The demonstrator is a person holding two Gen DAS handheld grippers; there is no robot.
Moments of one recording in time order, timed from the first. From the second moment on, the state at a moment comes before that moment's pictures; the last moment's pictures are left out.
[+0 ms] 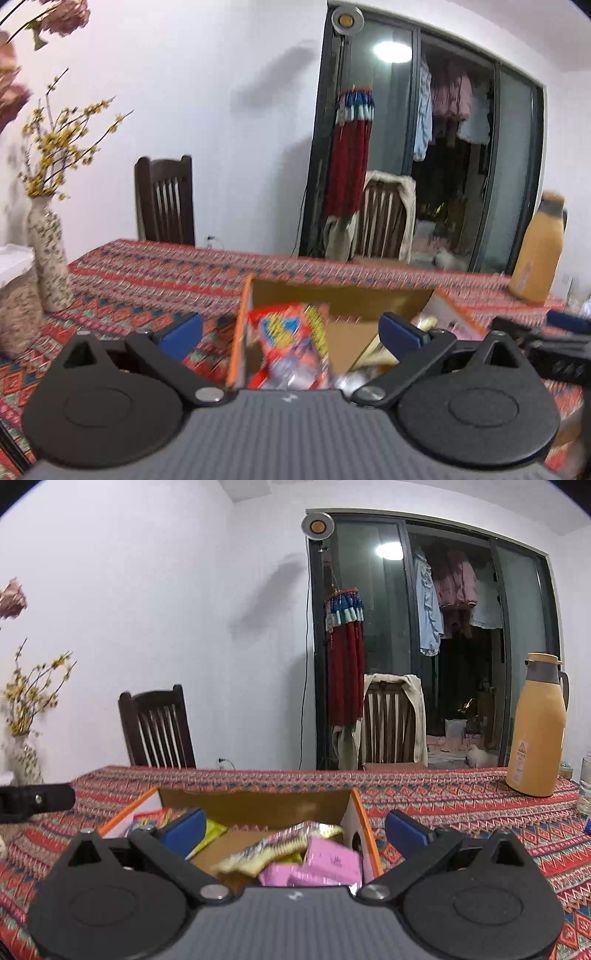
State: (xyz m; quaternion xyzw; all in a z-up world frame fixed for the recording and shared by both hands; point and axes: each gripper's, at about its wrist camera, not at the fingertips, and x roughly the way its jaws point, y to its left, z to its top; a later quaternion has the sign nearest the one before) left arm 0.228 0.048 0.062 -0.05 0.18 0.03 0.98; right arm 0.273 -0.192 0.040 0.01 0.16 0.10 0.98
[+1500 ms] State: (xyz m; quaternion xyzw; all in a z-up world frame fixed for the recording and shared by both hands) left arm 0.186 0.097 -0.010 -0.07 0.22 0.05 0.97; right arm 0.225 -0.182 -0.035 -0.01 0.27 0.12 0.96
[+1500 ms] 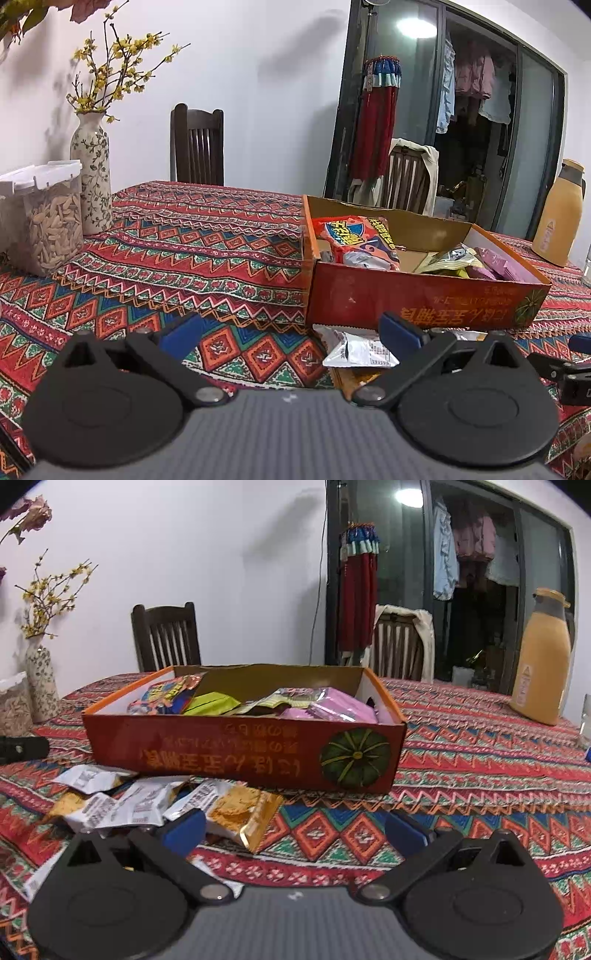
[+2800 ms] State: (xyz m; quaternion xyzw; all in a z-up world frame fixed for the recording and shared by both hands) left arm 0.173 0.099 -0.009 -0.09 0.21 0.03 0.97; right arm 0.213 -0.135 -0.046 -0.01 0.33 0.13 0.93
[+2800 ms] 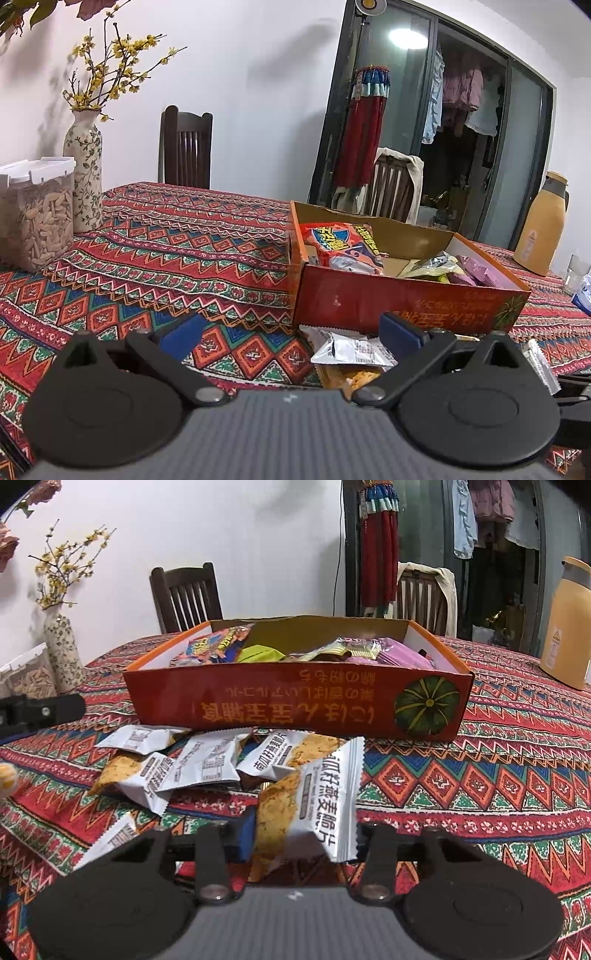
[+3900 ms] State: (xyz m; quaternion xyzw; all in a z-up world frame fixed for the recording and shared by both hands) left arm 0.158 0.033 0.004 -0.07 0.29 -0.01 0.95; right arm 0.165 -0.215 -0.029 0.08 0.25 0.14 0.96
